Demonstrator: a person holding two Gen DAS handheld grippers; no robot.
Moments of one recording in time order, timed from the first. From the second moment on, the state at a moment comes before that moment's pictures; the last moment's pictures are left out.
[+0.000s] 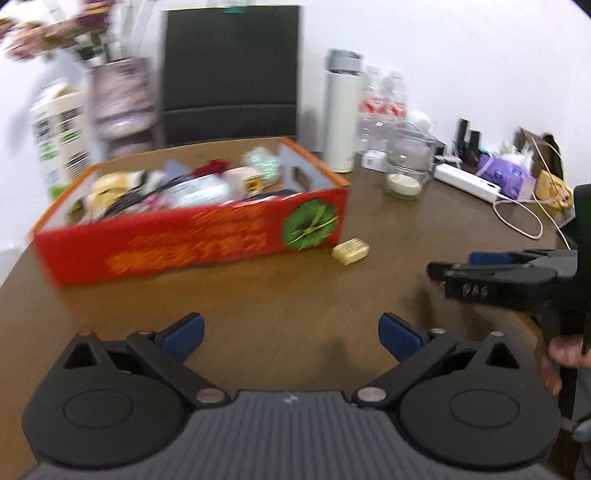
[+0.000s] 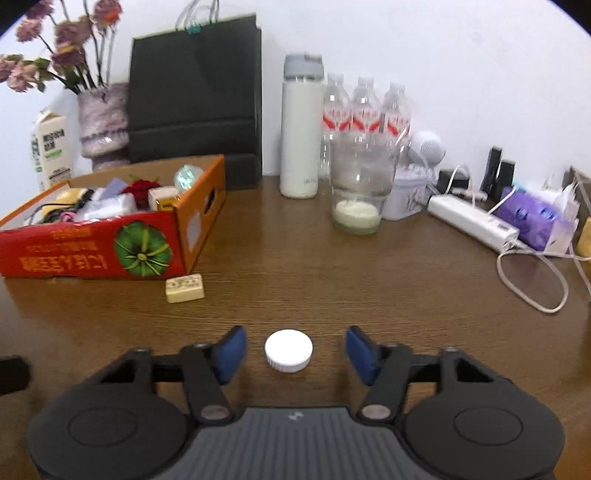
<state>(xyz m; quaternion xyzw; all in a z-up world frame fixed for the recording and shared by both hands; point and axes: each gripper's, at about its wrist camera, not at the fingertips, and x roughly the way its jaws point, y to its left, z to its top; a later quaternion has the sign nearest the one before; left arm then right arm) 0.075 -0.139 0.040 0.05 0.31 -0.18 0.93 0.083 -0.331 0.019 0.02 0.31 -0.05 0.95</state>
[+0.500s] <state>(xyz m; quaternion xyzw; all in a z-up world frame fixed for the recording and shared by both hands) 0.176 -0.222 0.019 -0.07 0.38 -0.11 0.92 0.072 -0.341 0.021 0.07 0.28 -0.02 0.96</state>
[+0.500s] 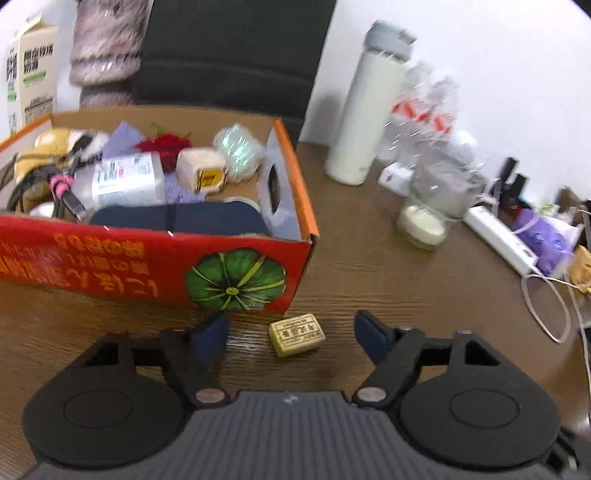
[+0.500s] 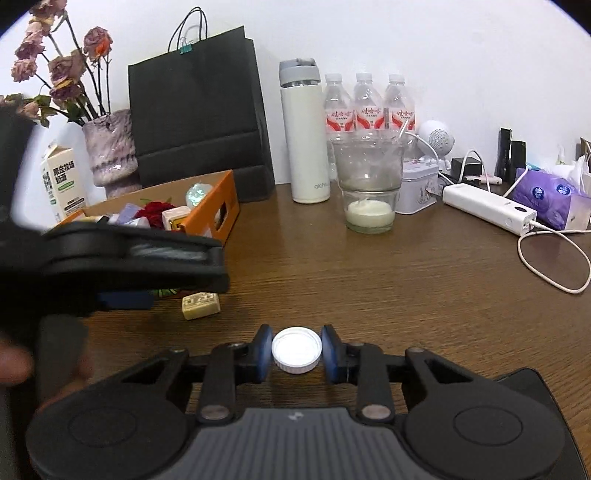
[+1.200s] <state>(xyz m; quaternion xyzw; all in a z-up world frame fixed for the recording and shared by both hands) 0.019 -0.073 0.057 -0.04 0.26 -0.04 0.96 0.028 -0.268 0.043 0.00 0.19 0.08 0.98</state>
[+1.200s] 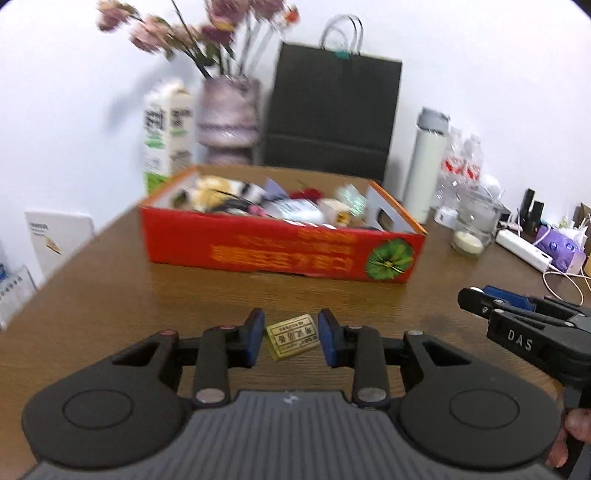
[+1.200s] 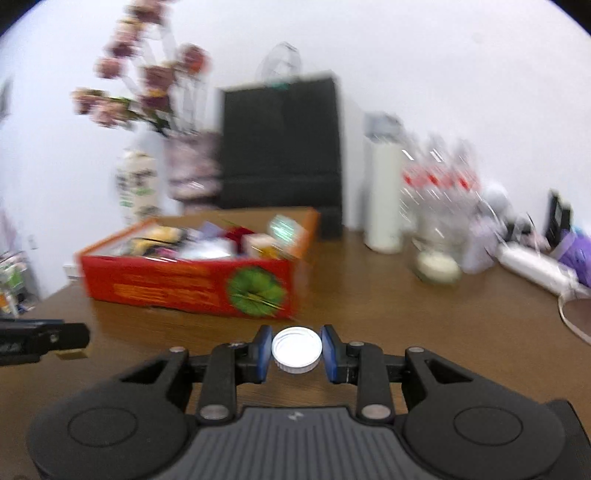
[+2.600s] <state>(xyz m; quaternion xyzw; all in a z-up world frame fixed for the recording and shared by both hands) 0.301 0.031 0.101 0.03 0.36 -0.02 0.93 0.312 -0.219 0.081 0.03 0.42 0.06 0.90</state>
